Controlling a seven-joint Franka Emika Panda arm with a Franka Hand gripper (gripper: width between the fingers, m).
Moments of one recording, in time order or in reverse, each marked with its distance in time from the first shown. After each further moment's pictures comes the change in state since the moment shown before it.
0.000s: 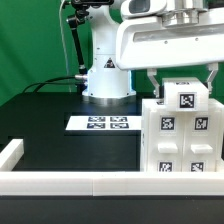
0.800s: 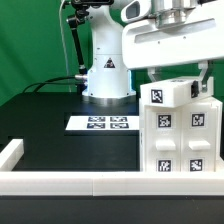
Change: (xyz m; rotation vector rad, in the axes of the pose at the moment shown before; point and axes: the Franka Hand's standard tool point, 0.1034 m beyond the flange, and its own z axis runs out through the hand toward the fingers) arm -0.004 0.004 -0.003 -0.008 0.000 0.636
